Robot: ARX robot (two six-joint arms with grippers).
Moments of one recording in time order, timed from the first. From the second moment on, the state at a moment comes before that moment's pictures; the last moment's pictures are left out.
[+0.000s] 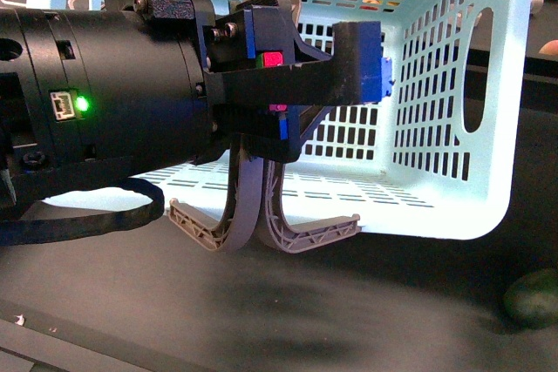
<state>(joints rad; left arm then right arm) -0.52 1.64 0.52 0.94 0.38 -0.36 -0.45 2.12 0.37 0.89 -0.41 -1.01</state>
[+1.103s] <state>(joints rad) -0.52 1.64 0.52 0.94 0.38 -0.36 0.11 1.34 0.34 0.90 -0.16 -0.04</state>
